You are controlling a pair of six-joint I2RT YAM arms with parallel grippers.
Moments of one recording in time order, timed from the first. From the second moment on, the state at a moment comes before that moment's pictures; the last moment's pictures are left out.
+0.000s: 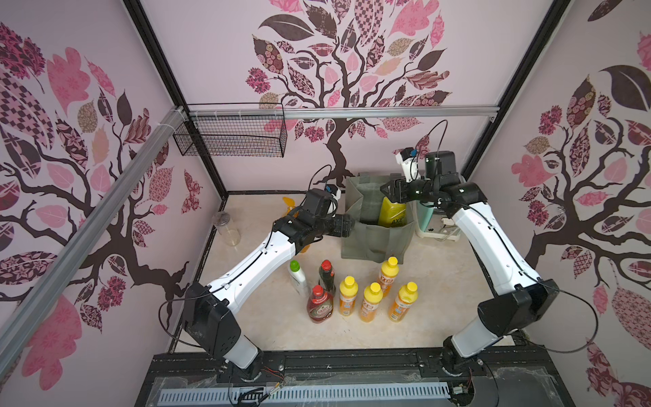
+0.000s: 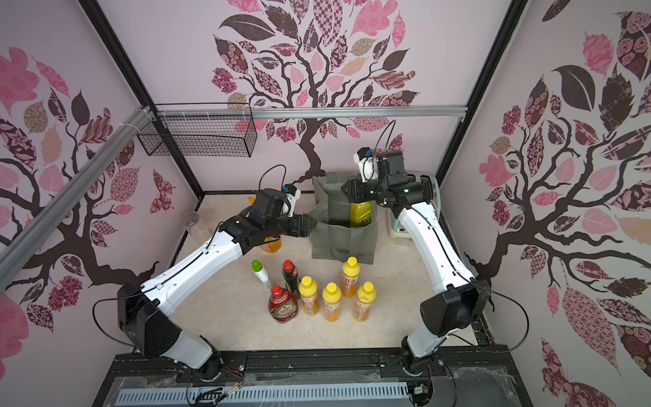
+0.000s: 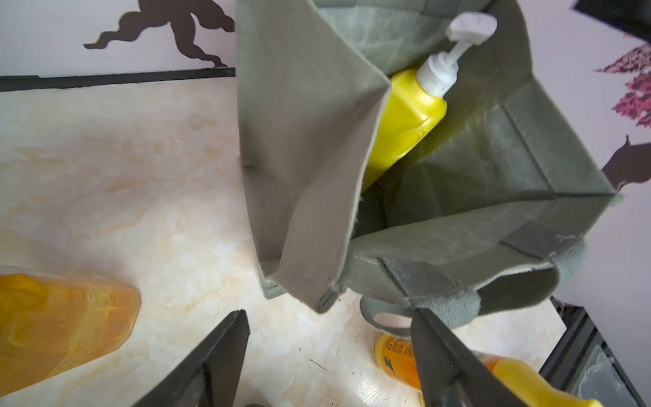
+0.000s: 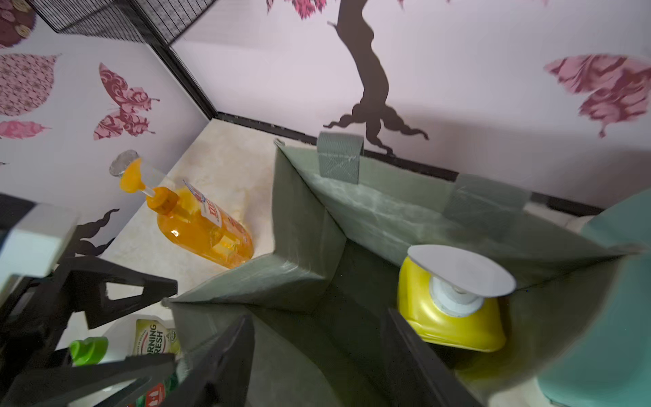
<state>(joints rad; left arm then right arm) -0.64 1.56 1.45 -0.53 0.10 -0.37 0.27 1.64 1.79 -0.77 -0.32 0.07</state>
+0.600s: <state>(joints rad) -0.69 1.48 1.34 -0.44 0.18 -0.40 0.27 1.72 1.81 -0.85 0.01 0.02</state>
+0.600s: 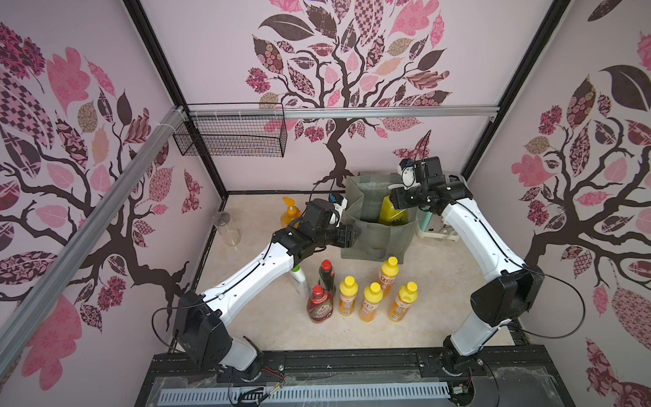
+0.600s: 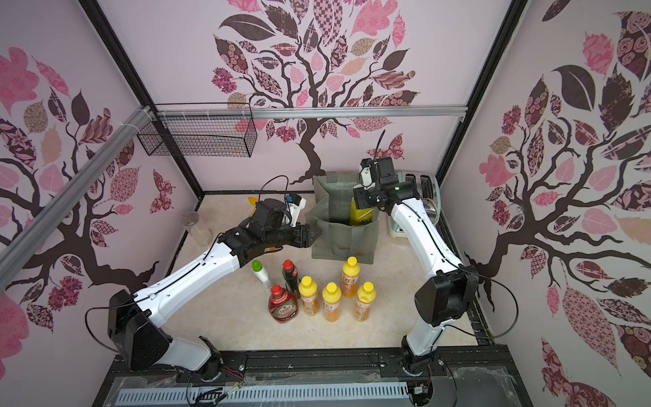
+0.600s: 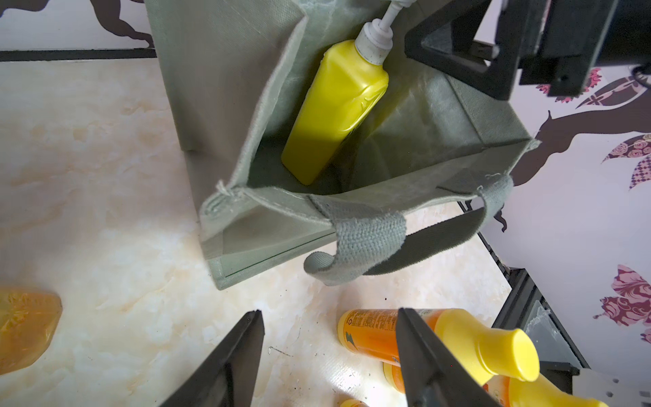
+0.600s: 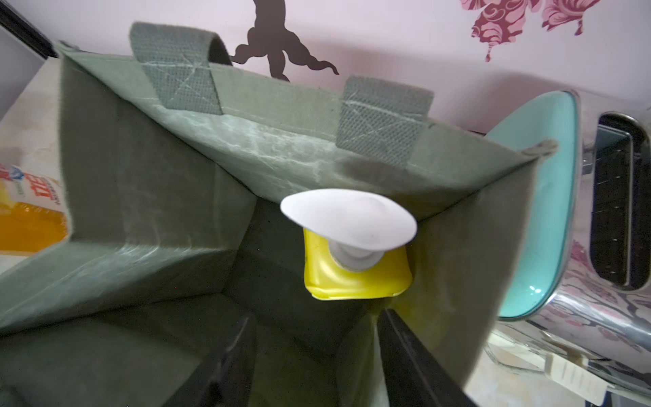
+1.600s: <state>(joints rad) -0.64 1.45 1.43 -0.44 0.09 -0.37 0.22 1.97 2.01 -0.89 -0.06 -0.04</state>
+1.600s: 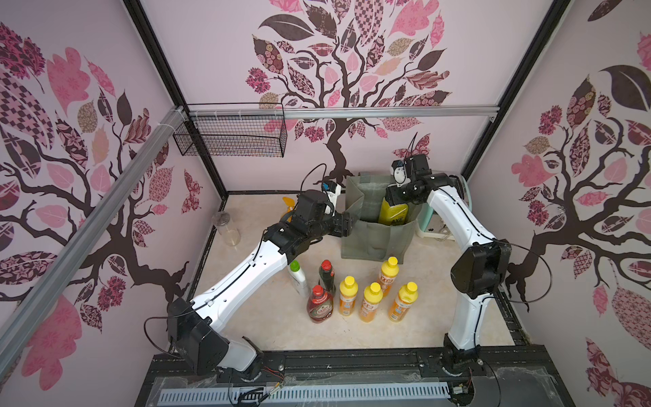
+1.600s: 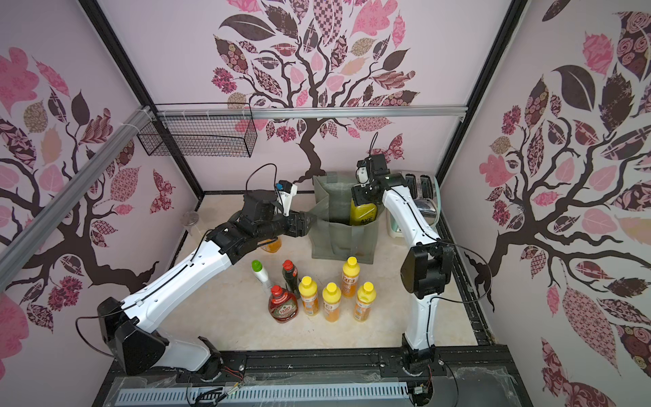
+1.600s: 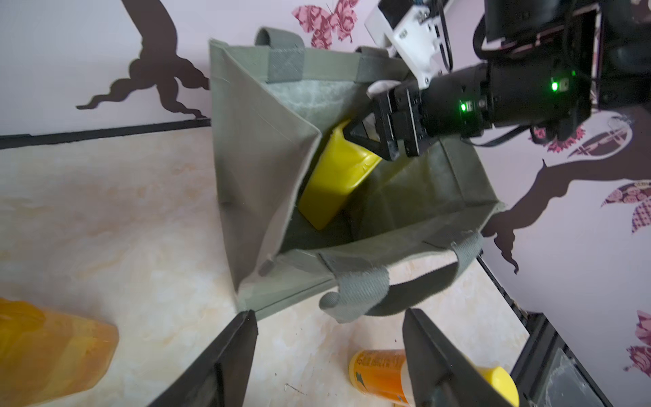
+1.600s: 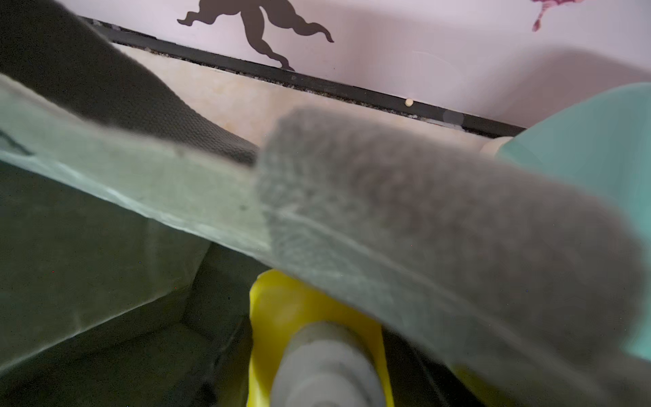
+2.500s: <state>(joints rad) -0.77 1.54 1.35 -0.40 0.17 -0.38 0.21 1.93 2.01 -0.93 0.02 0.21</state>
